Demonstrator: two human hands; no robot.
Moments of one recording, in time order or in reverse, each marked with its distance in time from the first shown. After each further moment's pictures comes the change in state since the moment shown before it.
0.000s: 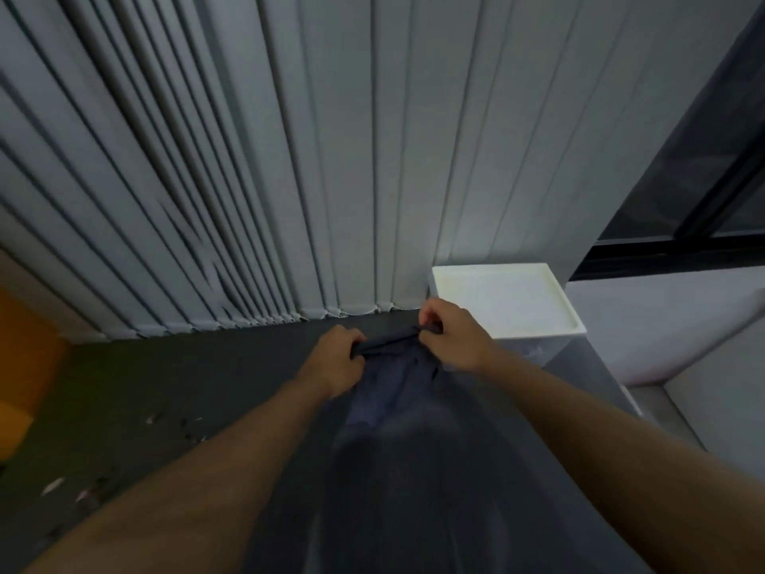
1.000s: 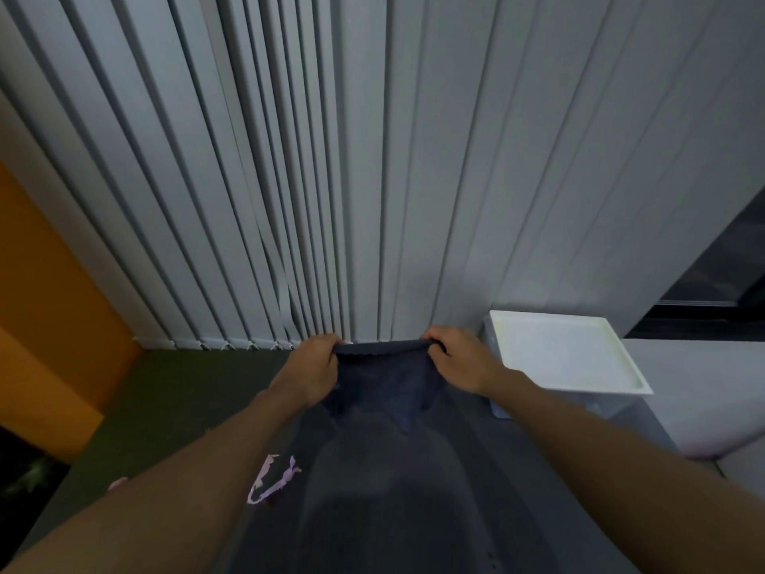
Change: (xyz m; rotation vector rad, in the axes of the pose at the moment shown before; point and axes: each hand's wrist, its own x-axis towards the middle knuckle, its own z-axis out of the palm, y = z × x) left_hand -0.025 -0.092 -0.104 0.071 0.173 0.011; right_hand 0.051 -0.078 0.050 -0.188 -0.114 -0.180
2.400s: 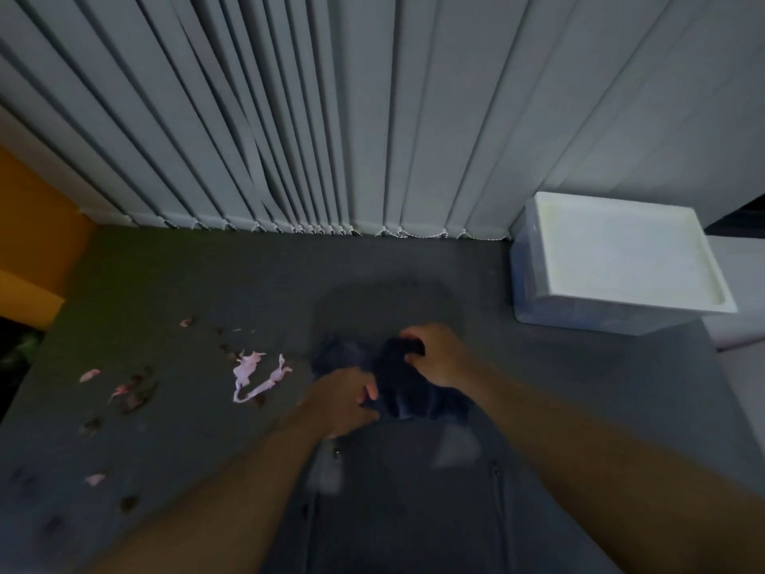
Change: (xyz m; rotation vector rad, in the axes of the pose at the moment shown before) left_hand -0.081 -0.052 0.179 -0.028 -0.582 -0.157; right_hand -0.033 0.077 0.171 -0.040 -0.403 0.311
